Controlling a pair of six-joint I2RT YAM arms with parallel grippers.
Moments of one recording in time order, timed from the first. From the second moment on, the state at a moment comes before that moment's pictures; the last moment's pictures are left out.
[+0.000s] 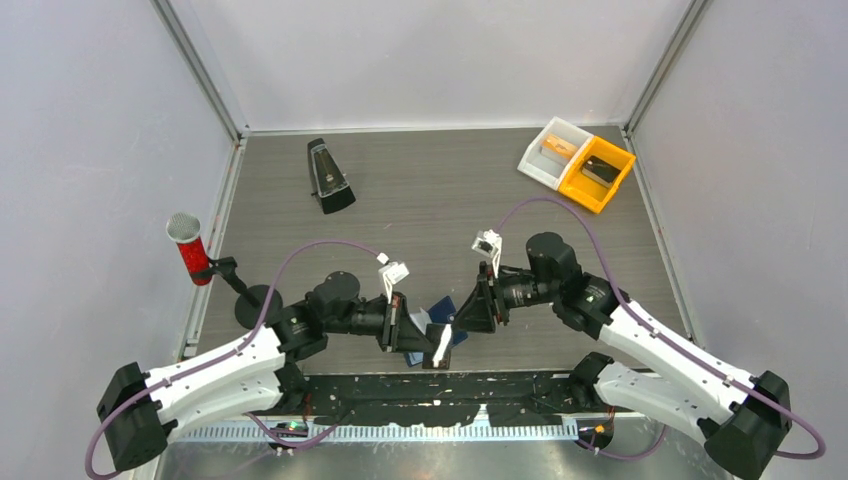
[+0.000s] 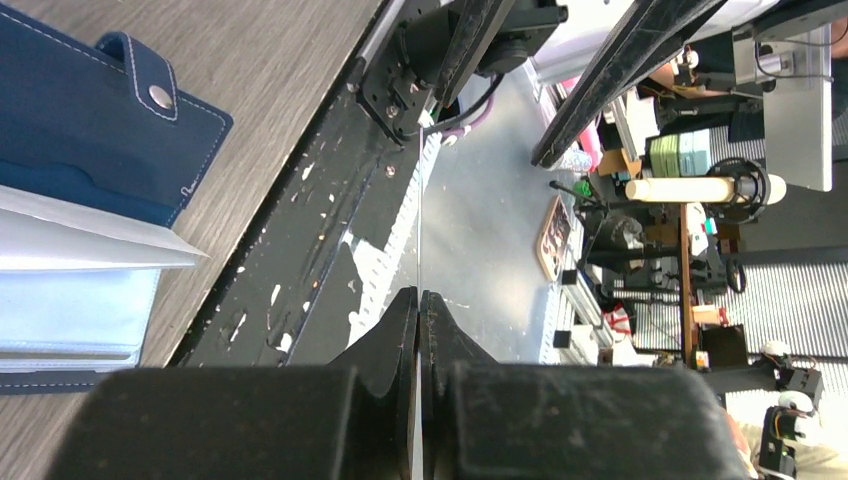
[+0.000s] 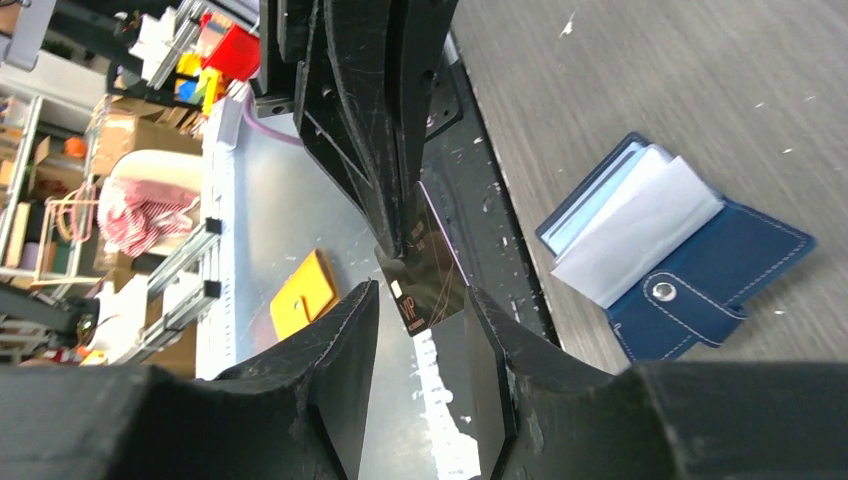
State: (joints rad) left arm -0.94 0.80 0.44 0.03 0.56 -0.80; right arm 0.73 0.85 0.67 -0.23 -0.79 0.40
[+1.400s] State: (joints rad) left arm -0.94 0.86 0.44 0.06 0.66 -0.79; right arm 0.77 1.01 0.63 -0.11 -0.91 0.39
